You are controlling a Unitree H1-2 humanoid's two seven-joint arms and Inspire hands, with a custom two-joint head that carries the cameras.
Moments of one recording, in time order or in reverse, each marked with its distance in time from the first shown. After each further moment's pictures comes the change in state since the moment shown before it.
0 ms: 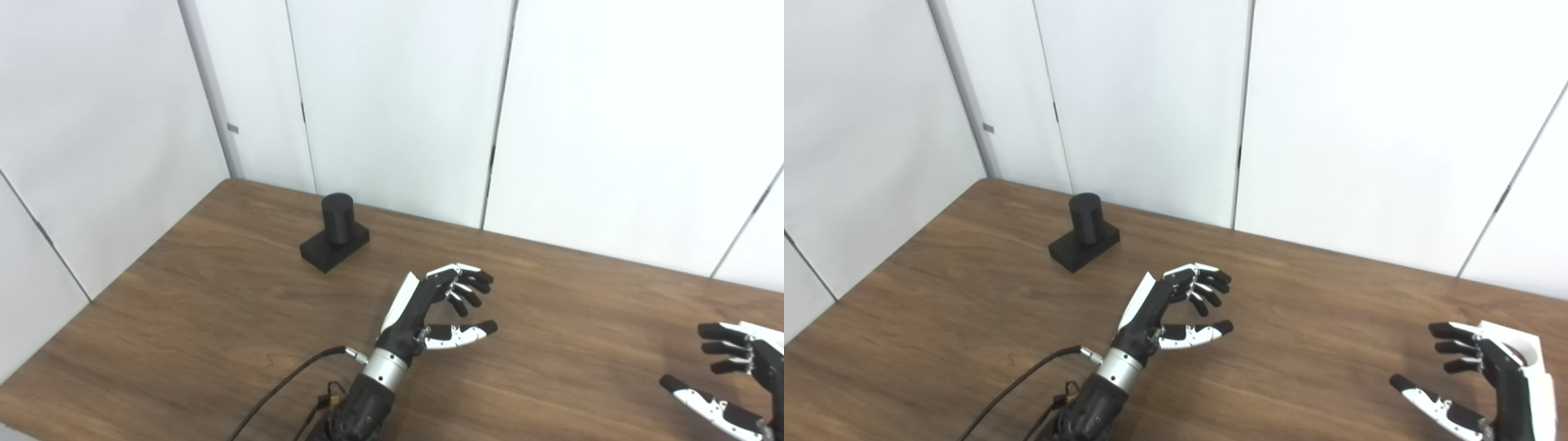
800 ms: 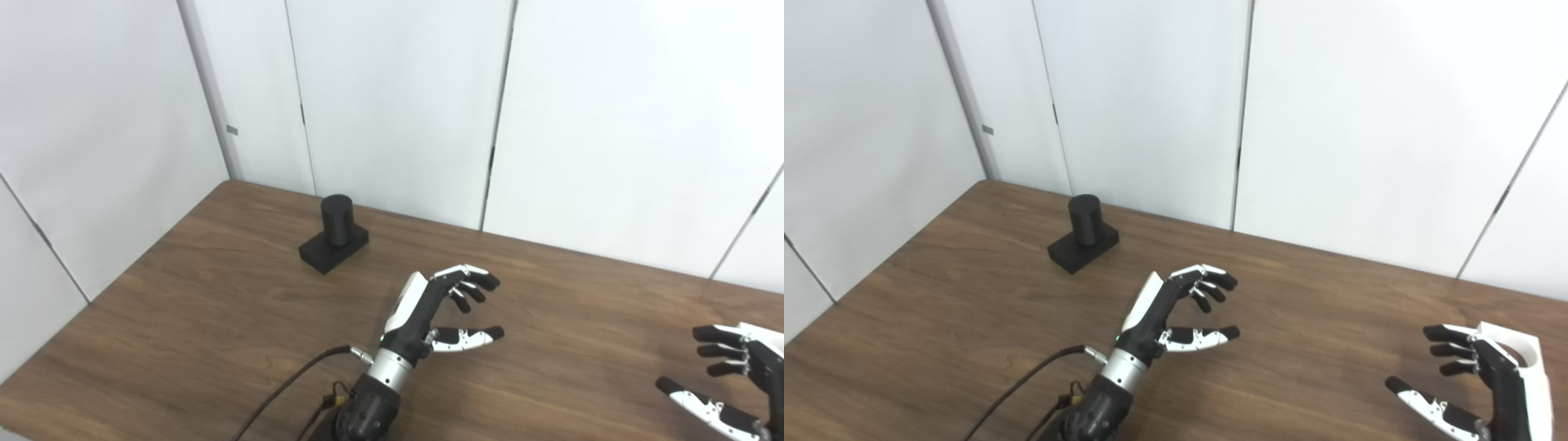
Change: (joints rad) left arm 0.005 0.030 -0.017 -0.056 0.158 0.071 0.033; right arm 0.007 0.012 -0.001 -0.047 -0.016 0.042 0.032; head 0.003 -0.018
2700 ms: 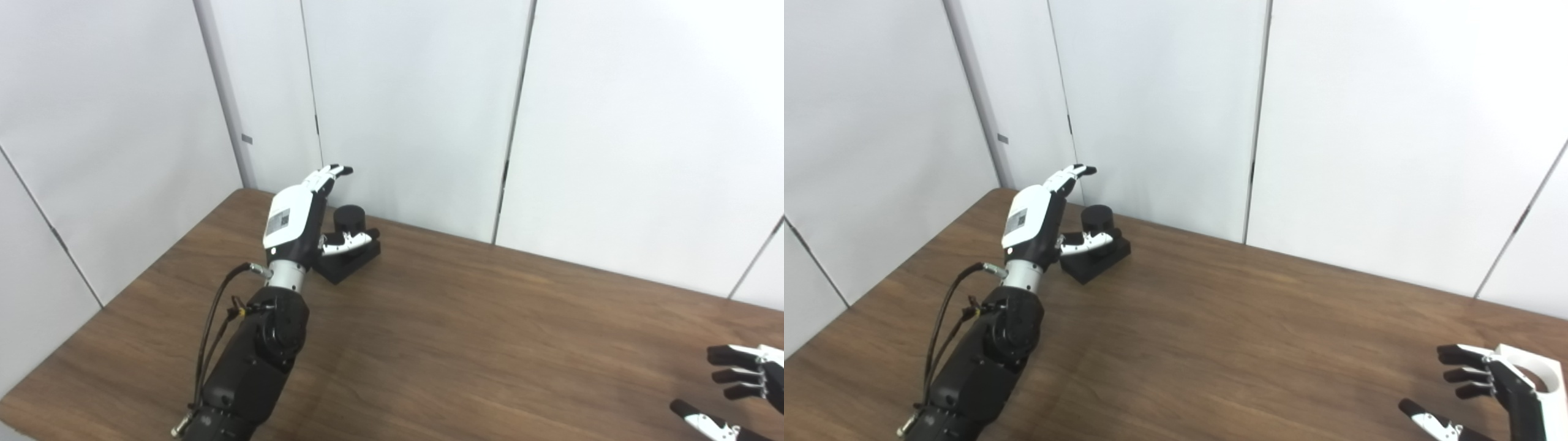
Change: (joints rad) left arm -0.159 0.300 0.184 -0.041 0.249 0.361 0.171; right arm -0.003 -0.011 -0.003 0.000 -0.017 -0.008 0.017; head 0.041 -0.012
